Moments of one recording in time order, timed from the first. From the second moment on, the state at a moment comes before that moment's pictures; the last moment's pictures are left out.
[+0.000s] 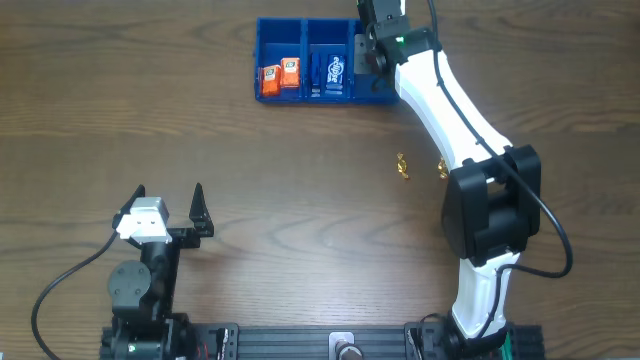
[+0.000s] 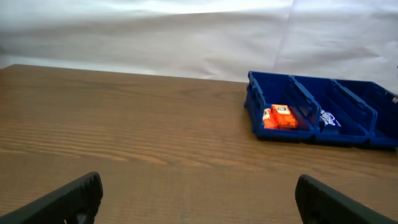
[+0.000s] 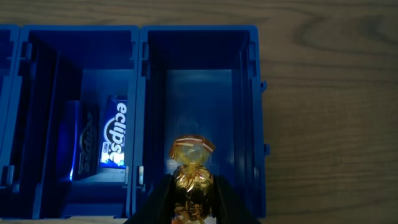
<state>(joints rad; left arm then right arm) -0.03 0.01 0.02 -0.12 0.00 -0.09 0.33 2.08 1.81 -0.70 0.22 0.29</state>
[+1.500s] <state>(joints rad) -0.03 0.01 0.02 -0.12 0.00 -0.09 0.27 1.83 1.05 -0.55 0.05 0.27</state>
